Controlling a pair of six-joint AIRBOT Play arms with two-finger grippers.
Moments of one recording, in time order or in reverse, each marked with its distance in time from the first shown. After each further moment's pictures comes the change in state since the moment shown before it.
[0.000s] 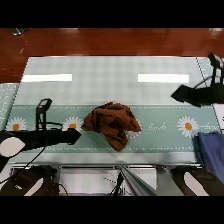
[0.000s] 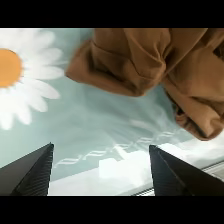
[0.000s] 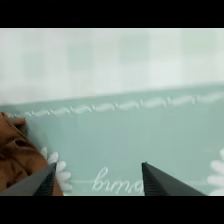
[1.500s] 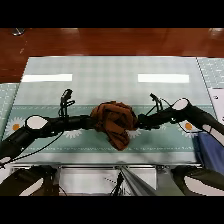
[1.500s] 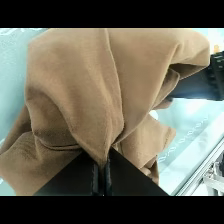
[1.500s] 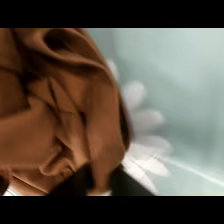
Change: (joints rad) left arm 0.000 -0.409 0.025 -0.765 0.316 0.824; right arm 0.351 -0.434 -0.209 0.475 -0.144 -0.254
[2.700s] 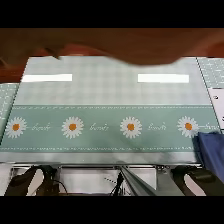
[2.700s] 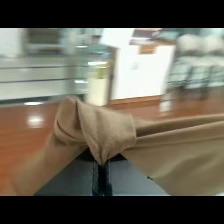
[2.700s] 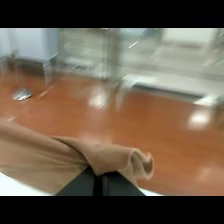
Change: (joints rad) left arm 0.706 0.279 1.312 0.417 -0.457 -0.390; right arm -0.142 0.515 1.490 -0.616 0.393 0.208
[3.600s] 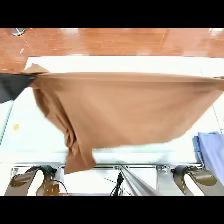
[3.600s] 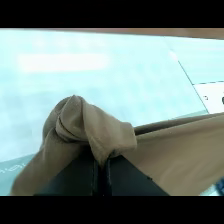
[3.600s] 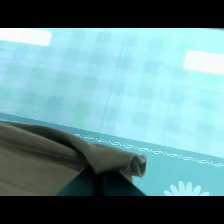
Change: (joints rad) left arm -0.105 0.042 -0.742 -0.110 -0.060 0.074; right arm -0.001 0.145 -0.702 -0.103 0.100 0.055
